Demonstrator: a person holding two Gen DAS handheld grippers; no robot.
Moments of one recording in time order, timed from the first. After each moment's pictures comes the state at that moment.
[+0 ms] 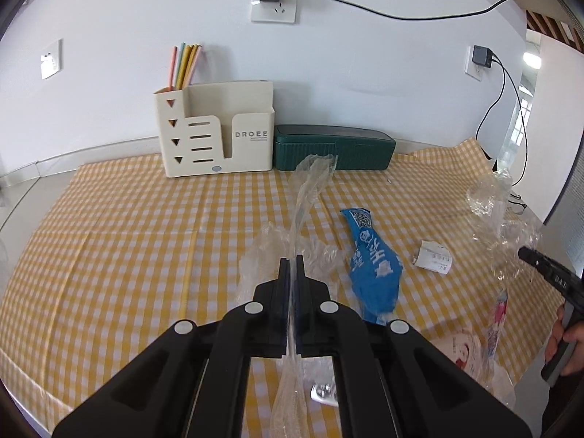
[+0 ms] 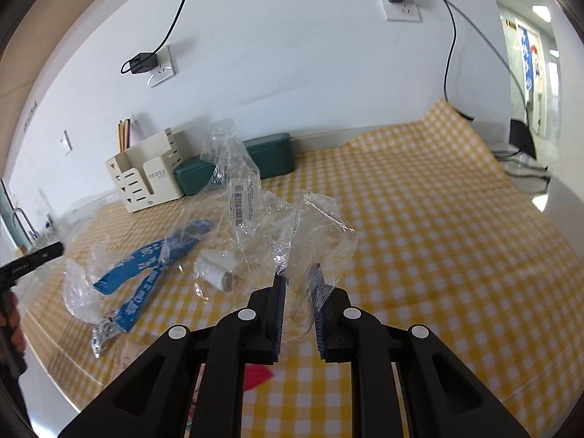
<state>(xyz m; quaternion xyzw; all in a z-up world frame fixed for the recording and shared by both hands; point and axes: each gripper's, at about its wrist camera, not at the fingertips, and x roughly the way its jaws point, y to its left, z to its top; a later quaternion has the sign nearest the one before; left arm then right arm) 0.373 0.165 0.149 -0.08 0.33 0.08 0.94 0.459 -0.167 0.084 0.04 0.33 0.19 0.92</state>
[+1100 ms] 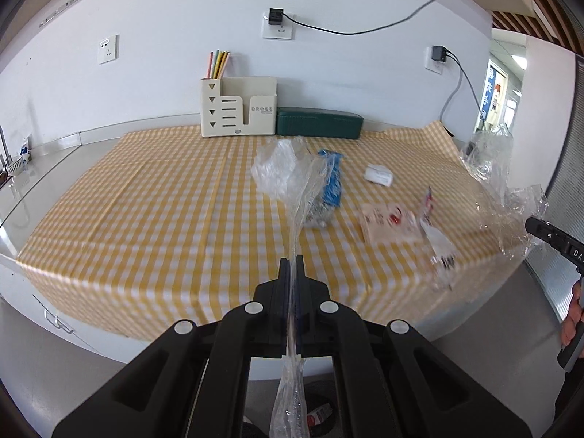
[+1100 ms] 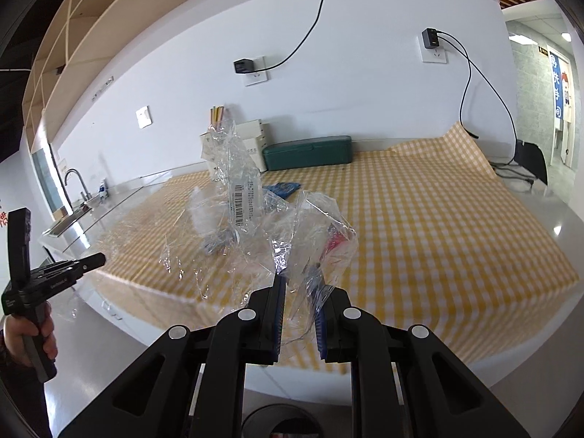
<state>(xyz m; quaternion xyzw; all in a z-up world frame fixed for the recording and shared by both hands) 0.135 0.092 0.141 -0.08 0.31 0.09 0.94 0.222 -0.195 0.137 0.02 0.31 0.28 0.91</state>
